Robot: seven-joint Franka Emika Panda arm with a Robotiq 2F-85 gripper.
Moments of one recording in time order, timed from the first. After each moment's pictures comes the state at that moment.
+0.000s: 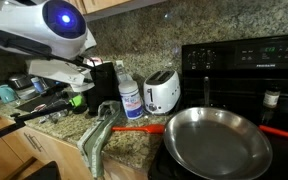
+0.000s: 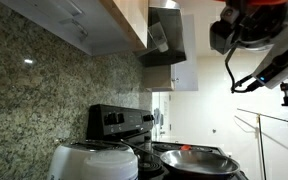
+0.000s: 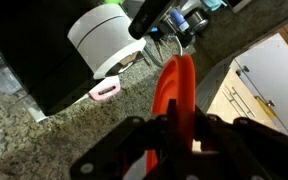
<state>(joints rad) 1.87 1.14 -2.04 -2.64 2.04 0.96 -1.38</state>
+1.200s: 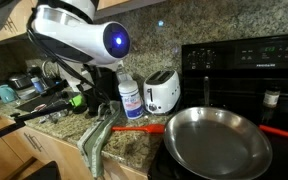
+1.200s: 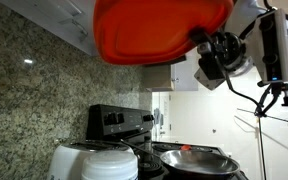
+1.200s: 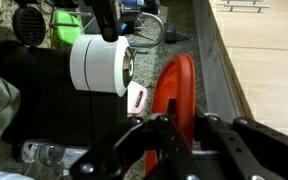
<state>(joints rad) 1.55 0.95 -1.81 -2.46 2.04 0.87 -0.66</state>
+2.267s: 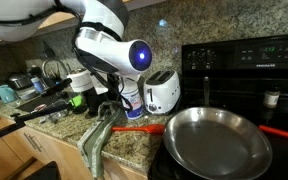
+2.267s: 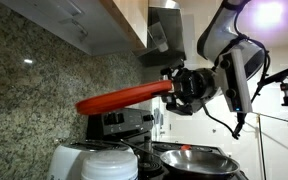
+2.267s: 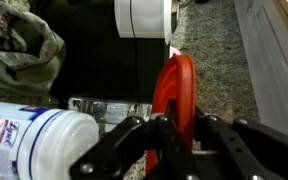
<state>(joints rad) 1.33 0.87 -1.55 -2.30 2.04 1.14 -0.70</state>
